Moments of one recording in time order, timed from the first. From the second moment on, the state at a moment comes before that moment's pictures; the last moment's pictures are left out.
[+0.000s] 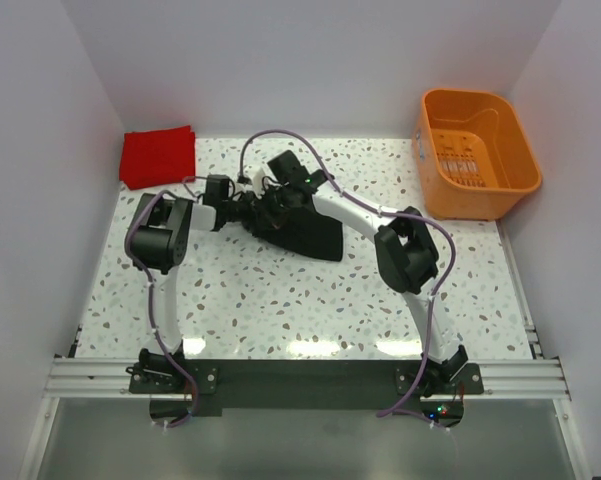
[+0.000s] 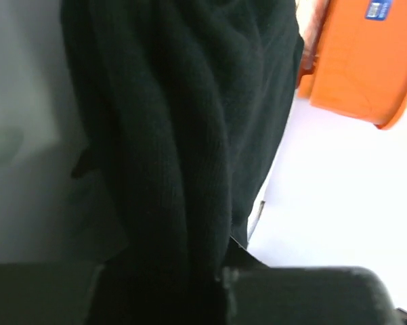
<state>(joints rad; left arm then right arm) -0.17 2.19 1.14 0.34 0.83 -1.00 0.73 2.24 1.93 -0.55 -0.46 -0.20</state>
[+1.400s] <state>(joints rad) 0.10 2.35 2.21 -0.59 0.44 0.33 0.54 1.98 1.80 -0.67 -0.40 -0.24</state>
